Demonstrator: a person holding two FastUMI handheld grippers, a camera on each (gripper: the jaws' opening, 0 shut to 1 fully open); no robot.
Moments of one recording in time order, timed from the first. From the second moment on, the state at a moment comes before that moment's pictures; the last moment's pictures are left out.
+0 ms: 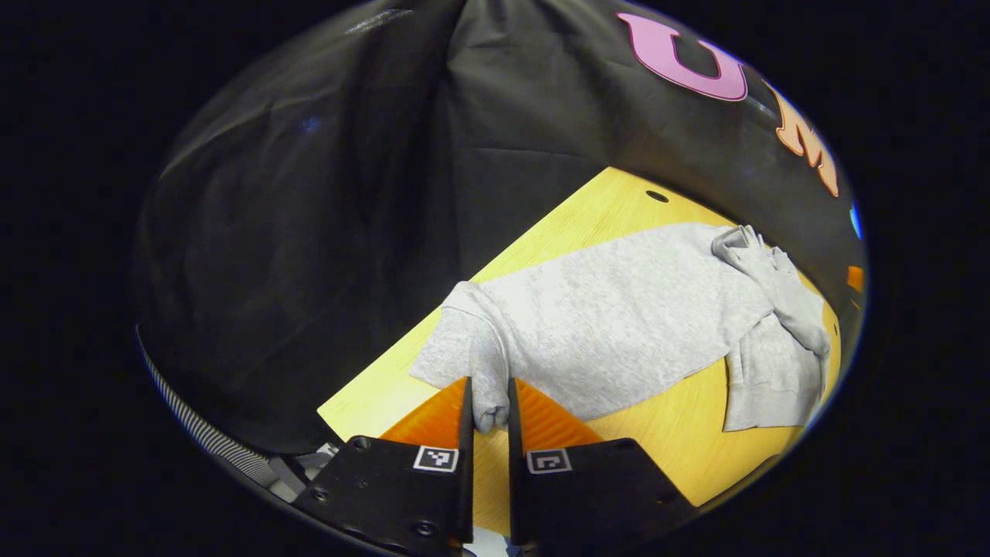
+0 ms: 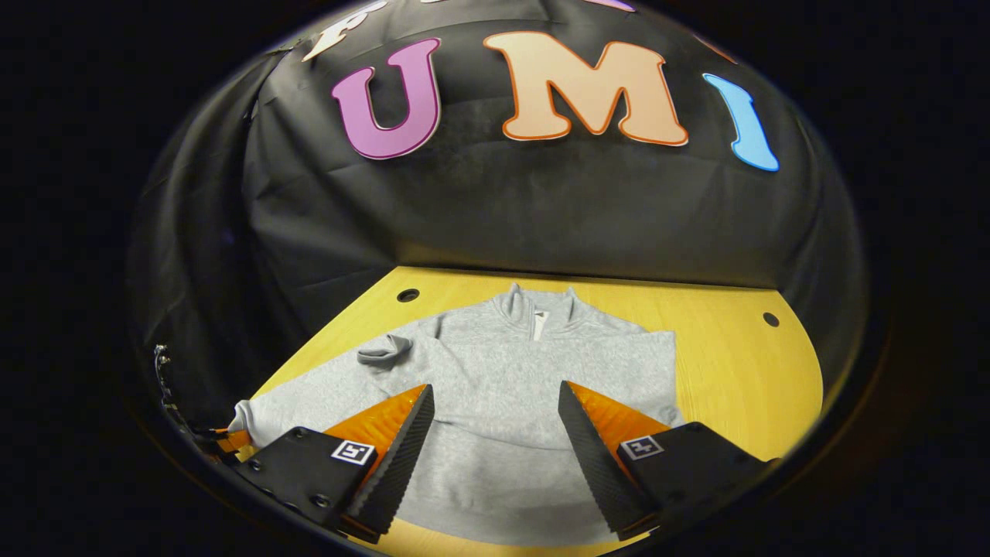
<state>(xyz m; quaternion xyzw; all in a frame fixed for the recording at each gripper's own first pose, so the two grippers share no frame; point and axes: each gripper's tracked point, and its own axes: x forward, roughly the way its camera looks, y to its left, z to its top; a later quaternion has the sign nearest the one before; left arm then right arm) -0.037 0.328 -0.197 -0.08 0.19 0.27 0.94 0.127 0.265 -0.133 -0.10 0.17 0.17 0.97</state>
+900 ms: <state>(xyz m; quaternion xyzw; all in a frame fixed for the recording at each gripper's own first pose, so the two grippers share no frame) 0.010 0.208 -0.114 -0.10 0.14 0.14 0.98 0.095 0.166 -0.112 -0.09 0.16 0.11 0.98</state>
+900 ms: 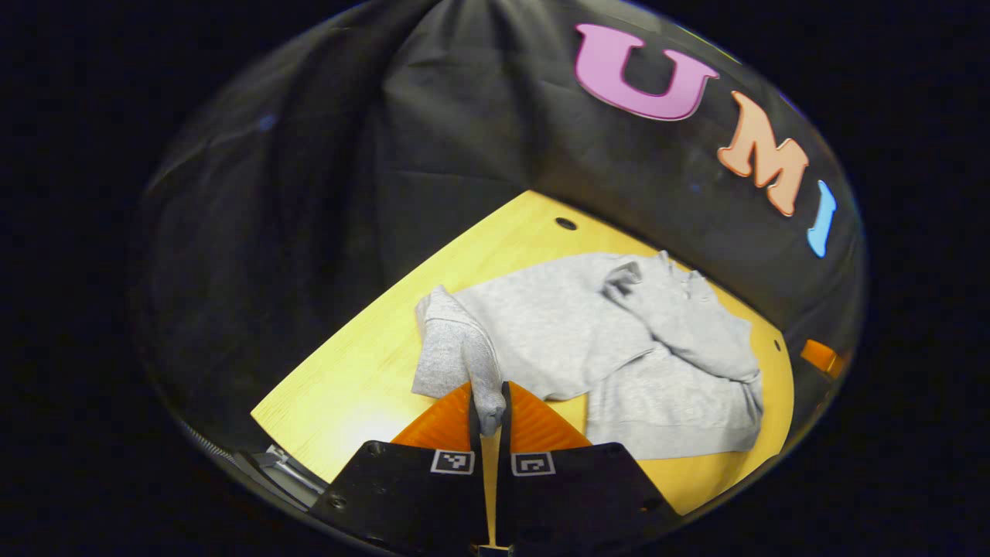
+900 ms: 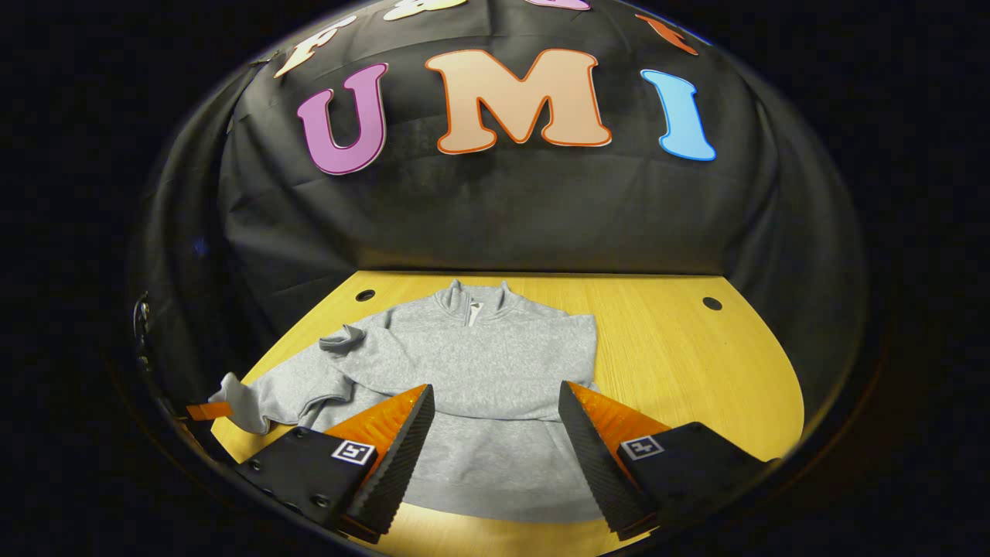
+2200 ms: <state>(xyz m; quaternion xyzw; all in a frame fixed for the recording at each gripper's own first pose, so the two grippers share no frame) 0.161 -0.173 0.008 0.05 0.06 -0.21 0.97 0.086 0.031 -0.122 -0.05 0.18 0.05 0.98</state>
